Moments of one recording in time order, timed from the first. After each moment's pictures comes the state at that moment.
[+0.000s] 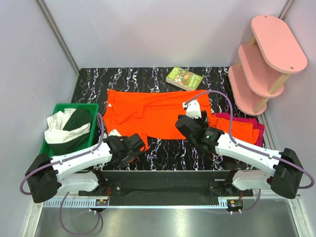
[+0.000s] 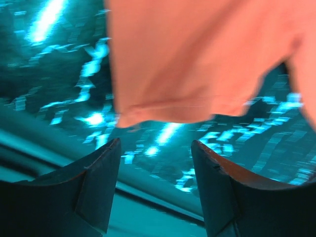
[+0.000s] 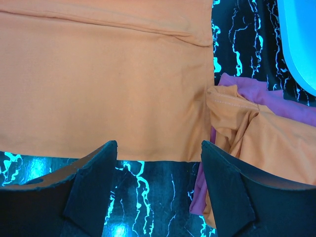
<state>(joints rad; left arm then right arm) -0.95 1.12 0.68 -0.94 -0.39 -1.68 0.96 1.23 0.90 -0.46 0.87 0.42</state>
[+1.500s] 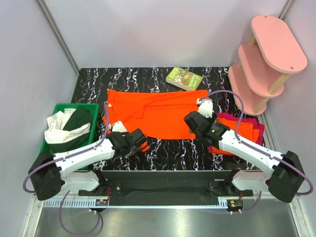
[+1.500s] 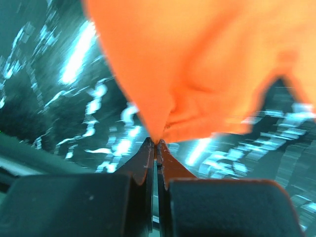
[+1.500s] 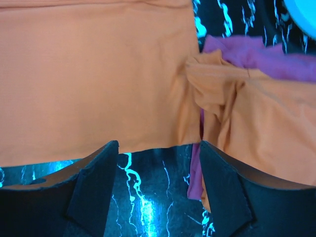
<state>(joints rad) -0.94 1.20 0.71 -0.91 -0.50 -1.49 0.82 1.21 0.88 -0.57 0.77 0.57</state>
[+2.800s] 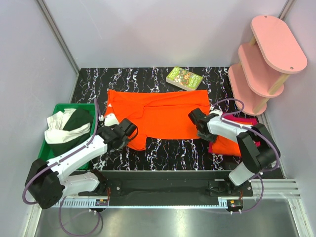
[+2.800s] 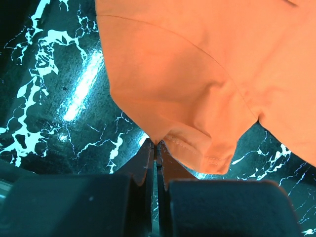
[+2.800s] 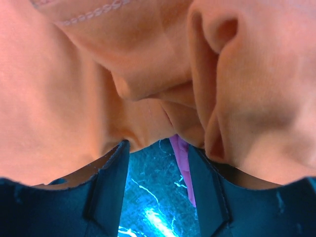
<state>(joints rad) -0.71 1.12 0.76 -0.87 -0.54 -1.18 0.52 1.58 0.87 -0.68 0.56 0.97</state>
